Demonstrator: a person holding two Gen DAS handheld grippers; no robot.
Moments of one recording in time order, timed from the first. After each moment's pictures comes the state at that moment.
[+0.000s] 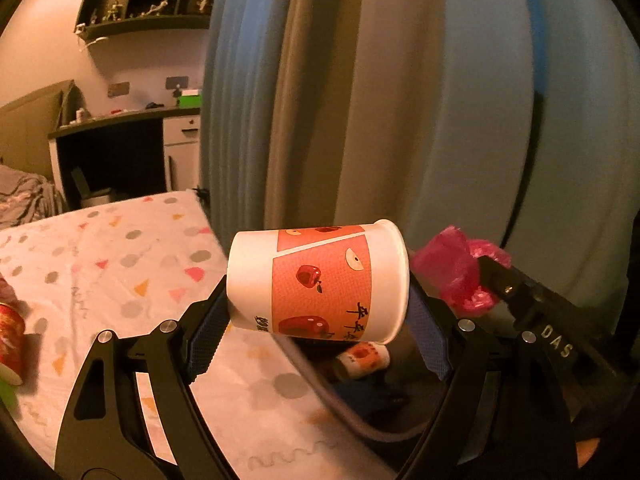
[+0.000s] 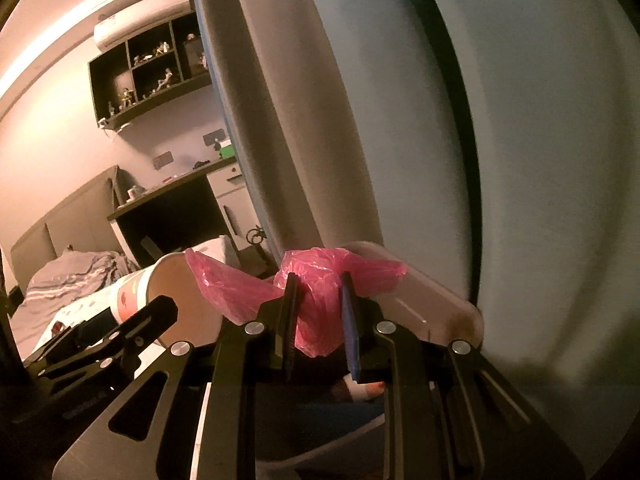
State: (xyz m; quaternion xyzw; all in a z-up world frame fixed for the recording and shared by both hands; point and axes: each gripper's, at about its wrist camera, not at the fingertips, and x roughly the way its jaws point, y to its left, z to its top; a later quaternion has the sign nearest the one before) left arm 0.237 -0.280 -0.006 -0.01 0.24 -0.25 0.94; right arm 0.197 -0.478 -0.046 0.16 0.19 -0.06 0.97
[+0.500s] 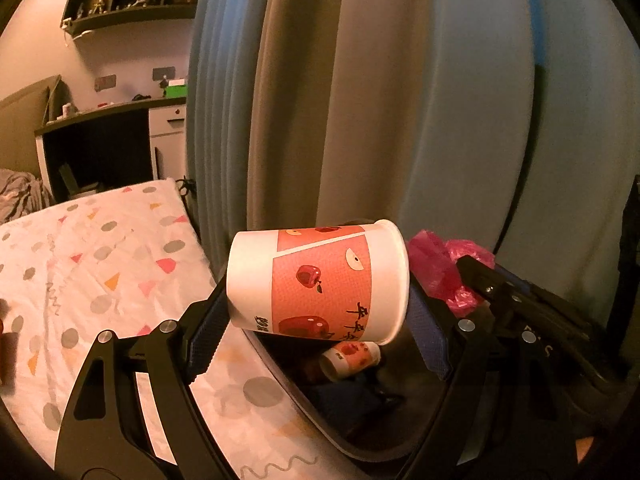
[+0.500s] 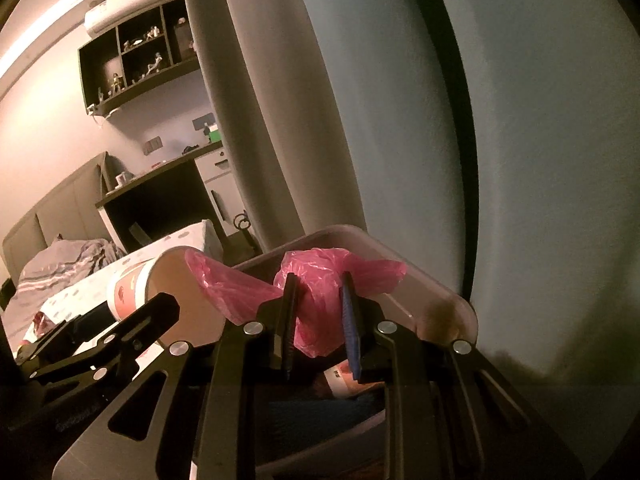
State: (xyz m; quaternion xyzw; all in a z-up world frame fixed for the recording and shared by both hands) left arm 0.252 -0.307 -0.027 0.00 0.25 -0.26 0.93; right arm 0.225 -0.488 -0.062 0.15 0.22 -0.07 0.96
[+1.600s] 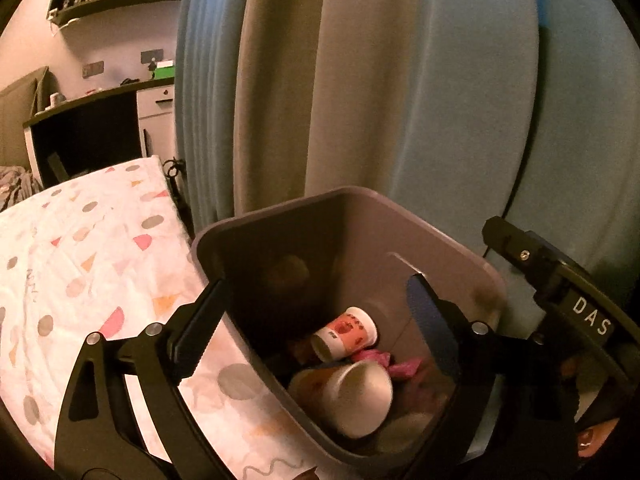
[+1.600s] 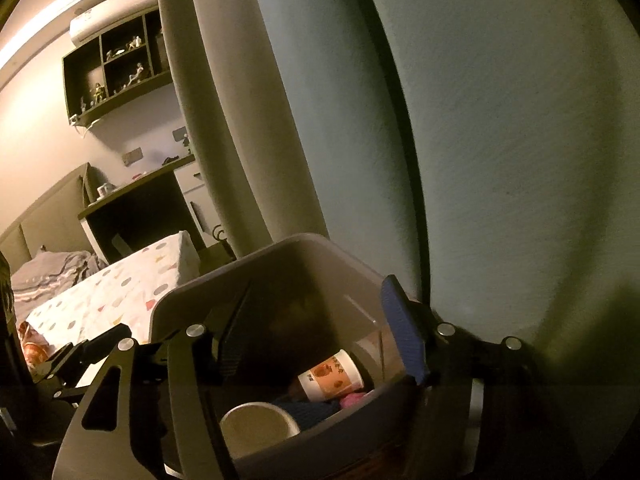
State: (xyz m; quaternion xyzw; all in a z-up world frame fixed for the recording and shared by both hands) left arm 0.256 -0.327 -0.050 0.02 0.28 -0.27 0.92; right arm 0.210 -0.509 -0.064 0.15 0.20 -0.11 0.96
